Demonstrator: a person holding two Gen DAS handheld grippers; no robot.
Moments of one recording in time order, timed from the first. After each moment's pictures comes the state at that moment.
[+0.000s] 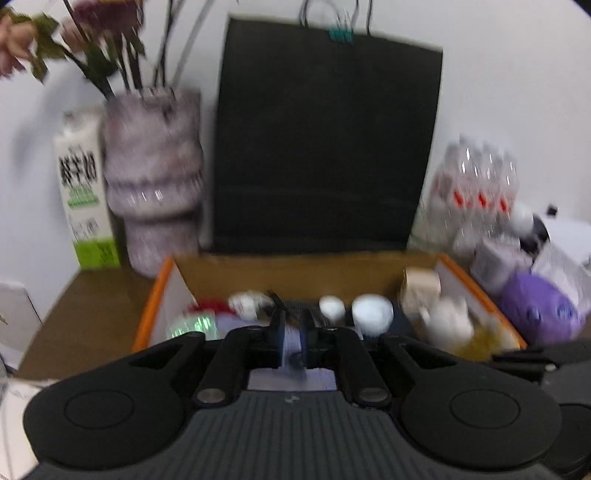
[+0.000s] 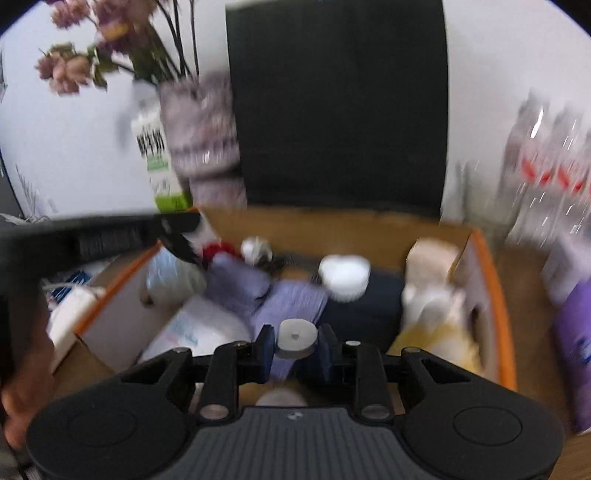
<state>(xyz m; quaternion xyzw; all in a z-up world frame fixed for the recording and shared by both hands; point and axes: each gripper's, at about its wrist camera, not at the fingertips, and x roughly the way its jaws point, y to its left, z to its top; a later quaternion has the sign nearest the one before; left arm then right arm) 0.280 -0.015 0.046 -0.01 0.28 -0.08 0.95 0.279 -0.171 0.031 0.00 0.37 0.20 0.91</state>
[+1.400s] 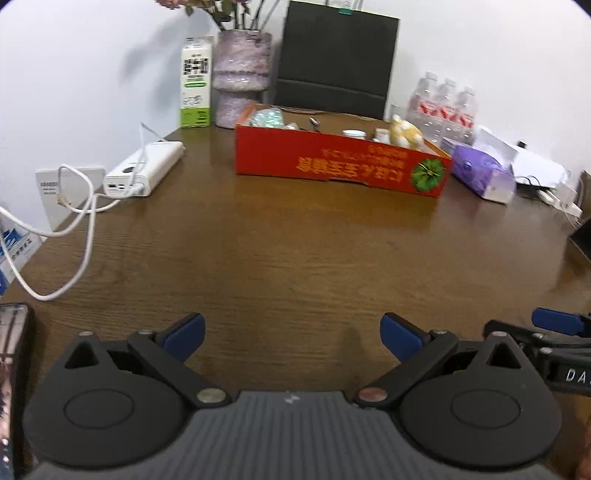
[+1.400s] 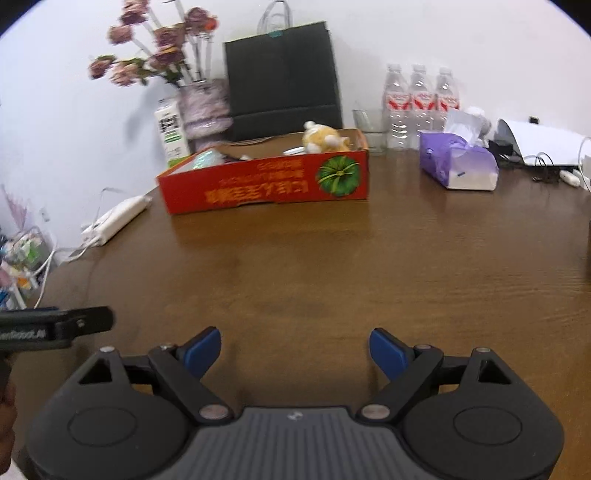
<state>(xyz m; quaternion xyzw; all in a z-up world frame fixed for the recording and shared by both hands) -0.055 0.006 0.002 -0.03 0.34 -0.03 0.94 -0.065 -0.227 -0.010 0.04 0.32 0.10 0.94</state>
